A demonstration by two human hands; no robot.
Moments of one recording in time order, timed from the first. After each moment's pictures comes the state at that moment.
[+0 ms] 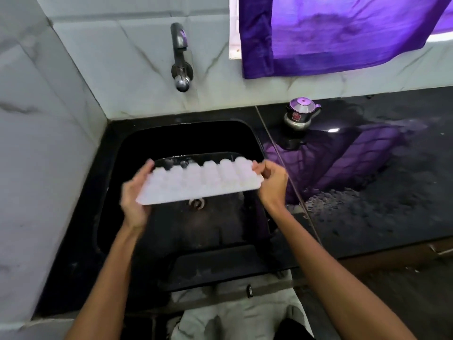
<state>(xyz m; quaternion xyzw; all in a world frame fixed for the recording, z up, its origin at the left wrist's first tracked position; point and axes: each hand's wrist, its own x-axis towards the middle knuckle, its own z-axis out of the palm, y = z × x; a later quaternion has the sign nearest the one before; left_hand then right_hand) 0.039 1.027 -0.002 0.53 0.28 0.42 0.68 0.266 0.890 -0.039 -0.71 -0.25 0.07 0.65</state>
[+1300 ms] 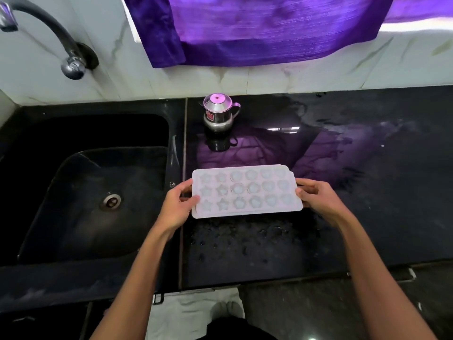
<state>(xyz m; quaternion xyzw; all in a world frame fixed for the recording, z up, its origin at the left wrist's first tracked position) 0.330 0.827 -0.037 0.66 0.43 0.19 0.58 0.593 0.639 -0.048 -0.76 -0.23 0.37 0.48</state>
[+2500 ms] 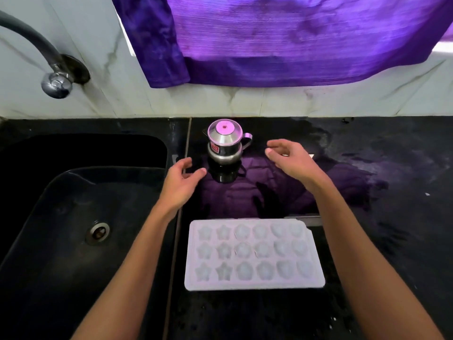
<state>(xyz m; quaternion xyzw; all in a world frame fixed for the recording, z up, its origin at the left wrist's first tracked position) 0.437 0.951 -0.031 0.66 0.47 0.25 0.53 0.653 0.835 0.006 -0.77 -0.36 0.30 0.43</state>
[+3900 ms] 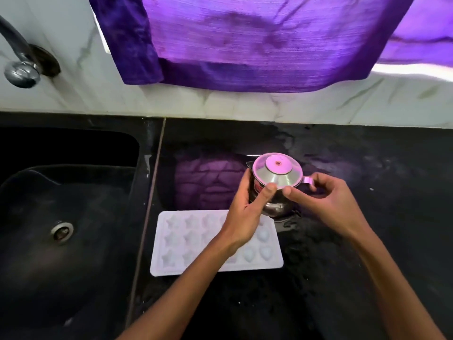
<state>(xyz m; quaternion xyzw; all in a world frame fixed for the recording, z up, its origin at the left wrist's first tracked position) 0.510 0.782 -0.005 0.59 0.22 0.26 0.73 0.631 0.676 0.050 -0.78 -0.35 0.20 0.48</state>
